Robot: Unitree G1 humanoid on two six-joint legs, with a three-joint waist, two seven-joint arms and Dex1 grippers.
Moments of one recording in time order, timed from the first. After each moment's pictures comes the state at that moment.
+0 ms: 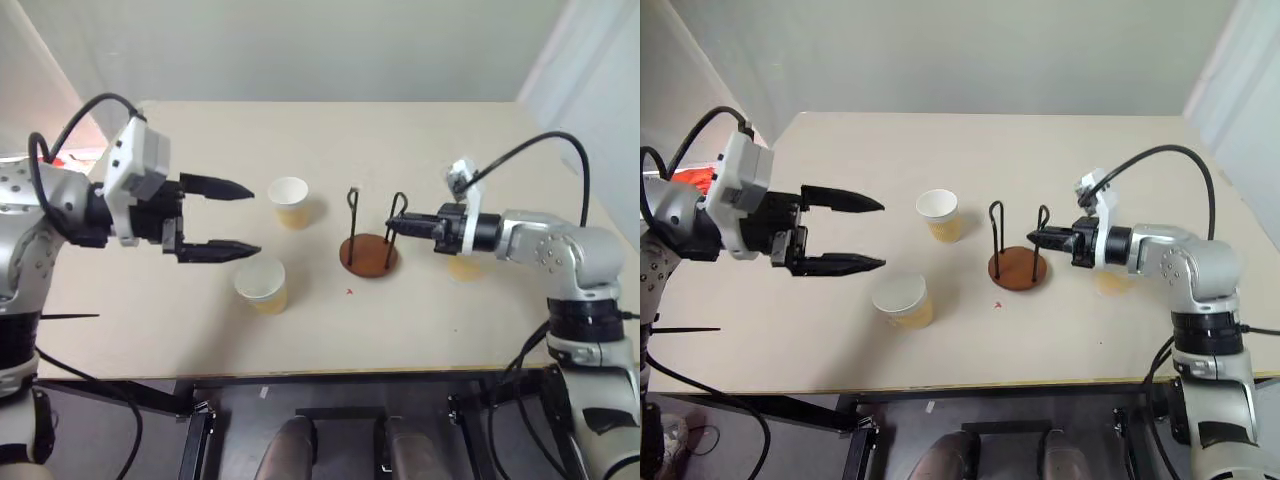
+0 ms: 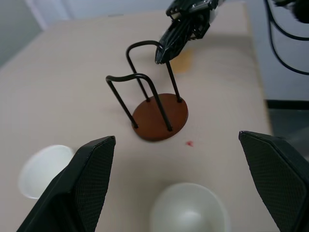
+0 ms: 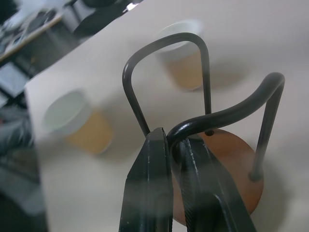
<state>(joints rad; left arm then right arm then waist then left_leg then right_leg) -0.60 1.09 0.14 -0.14 -0.64 0.60 -1.38 -0.69 -0.54 -0.05 -0.15 0.57 1.11 0.89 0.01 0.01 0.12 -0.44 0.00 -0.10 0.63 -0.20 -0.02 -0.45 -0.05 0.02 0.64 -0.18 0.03</state>
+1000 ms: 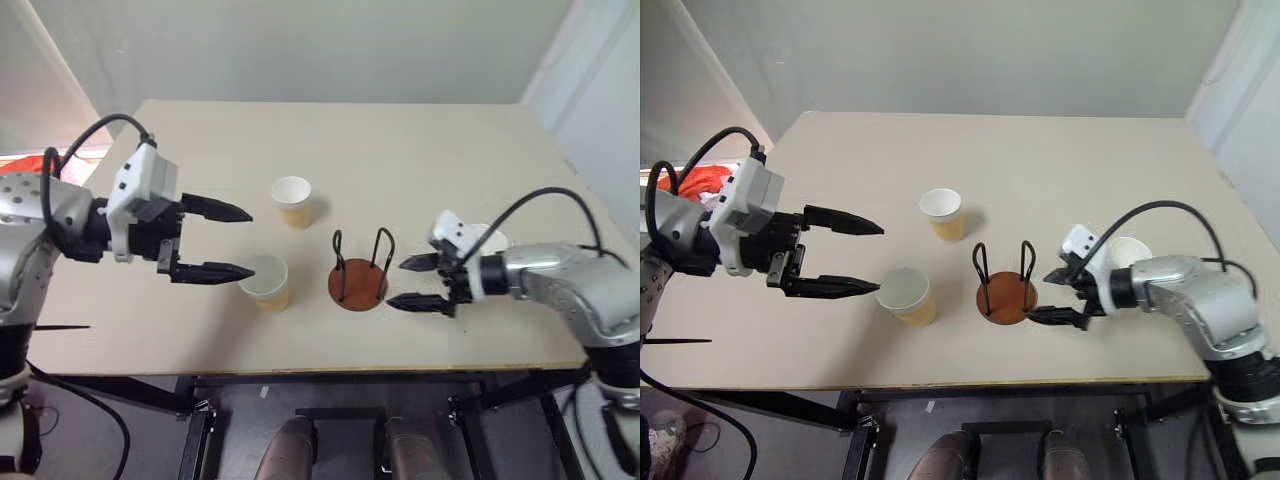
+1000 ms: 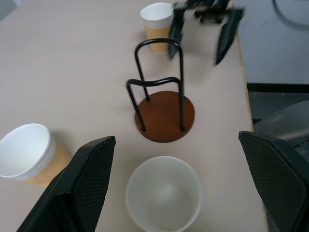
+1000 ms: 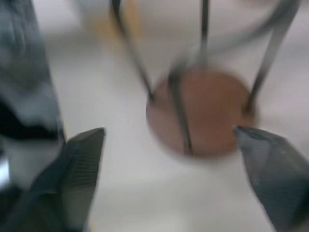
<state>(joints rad) -0.59 1.11 0.10 -0.13 -0.59 0.56 -1.42 -0.59 -0.90 0.17 -0.37 0.57 1.01 1.01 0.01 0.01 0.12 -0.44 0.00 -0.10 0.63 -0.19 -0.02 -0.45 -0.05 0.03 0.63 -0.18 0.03</state>
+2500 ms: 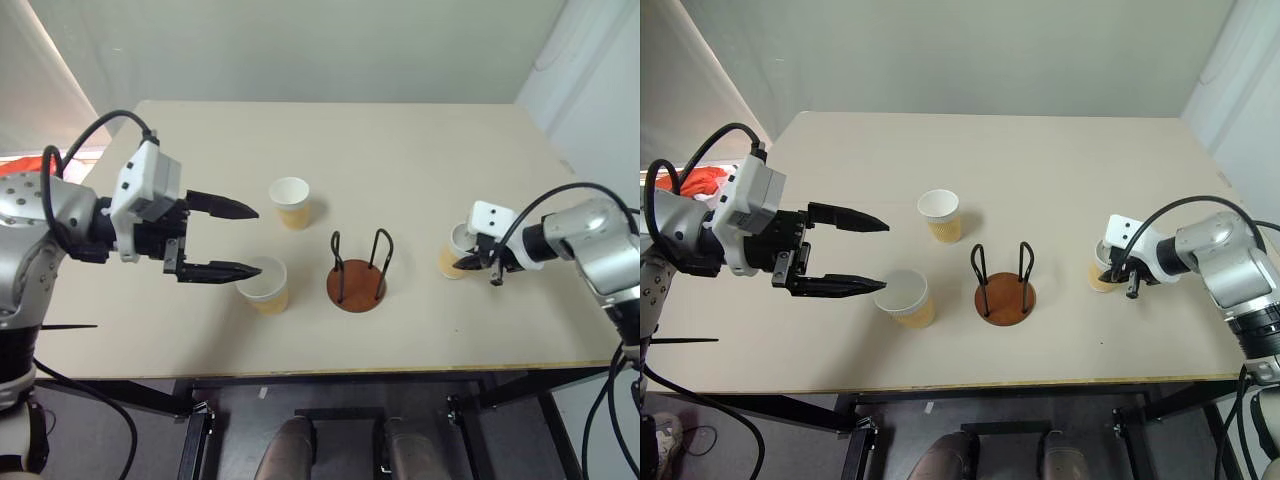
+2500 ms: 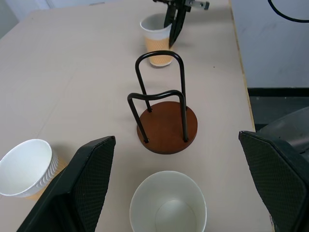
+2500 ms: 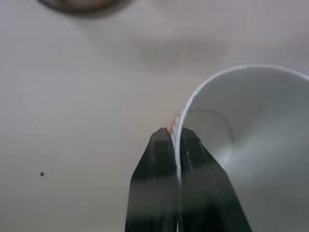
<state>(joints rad) -0.57 1.09 0.14 -0.19 -0.61 0.59 -1.38 -0.78 -0.96 0.29 0.10 0.12 0.55 1.33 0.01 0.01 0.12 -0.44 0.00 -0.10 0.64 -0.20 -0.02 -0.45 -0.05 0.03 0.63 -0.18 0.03</state>
